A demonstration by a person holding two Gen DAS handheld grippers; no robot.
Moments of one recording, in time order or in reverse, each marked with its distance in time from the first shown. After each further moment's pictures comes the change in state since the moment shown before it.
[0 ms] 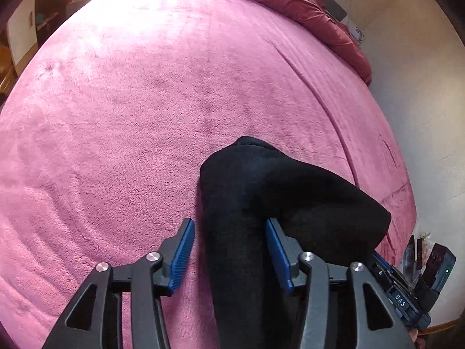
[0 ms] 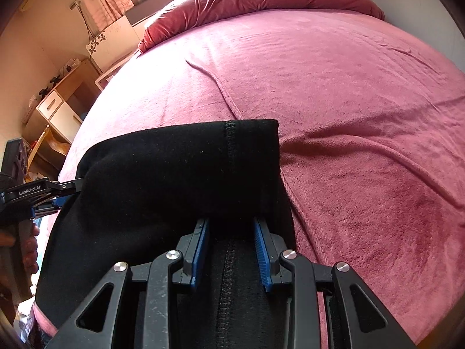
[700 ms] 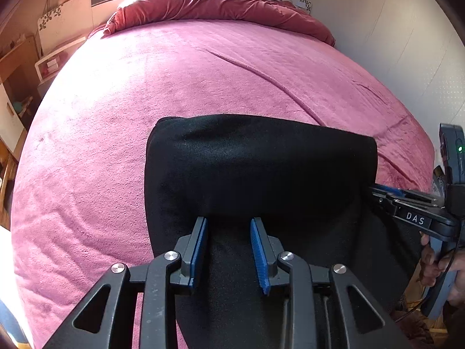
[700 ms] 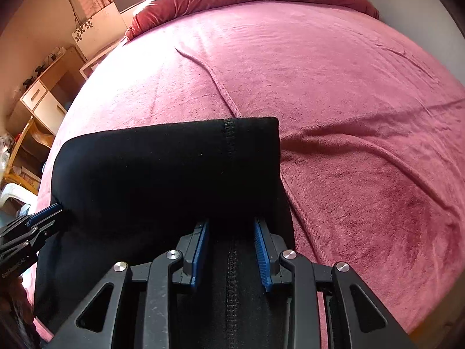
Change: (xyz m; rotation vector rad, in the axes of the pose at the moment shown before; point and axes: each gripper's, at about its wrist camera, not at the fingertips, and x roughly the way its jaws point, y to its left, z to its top) left arm -0.027 -0.073 -0.066 0.387 -0.106 0.117; right arm 0.016 0.016 0.013 -0.001 0.055 -0.096
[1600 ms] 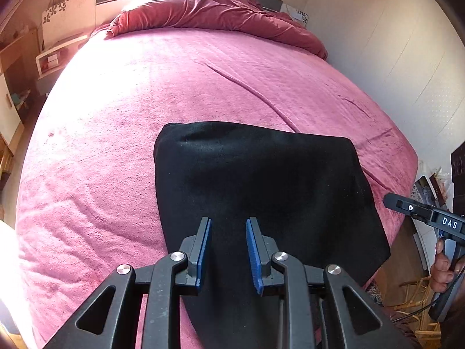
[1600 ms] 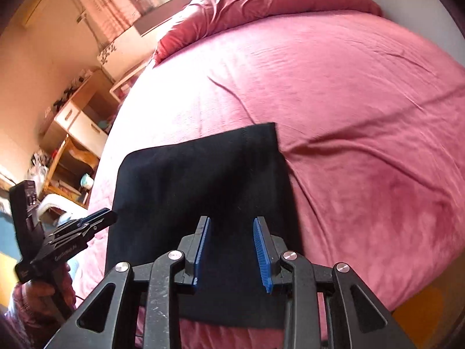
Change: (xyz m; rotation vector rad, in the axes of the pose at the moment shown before) left arm -0.058 0.005 -0.007 -0.017 -0.024 -0.036; right arm -0.084 0.005 -0.013 0.028 -0.051 0.166
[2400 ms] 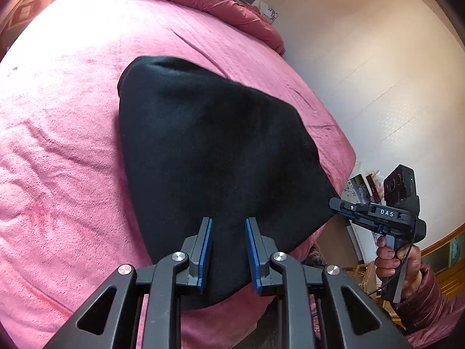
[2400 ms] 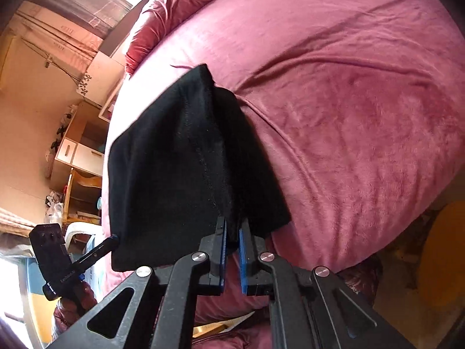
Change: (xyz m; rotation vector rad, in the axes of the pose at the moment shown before) left arm -0.006 0.034 -0.065 -0.093 0.097 -0.385; right arm -0.003 -0.055 -0.079 0.329 0.076 0.085
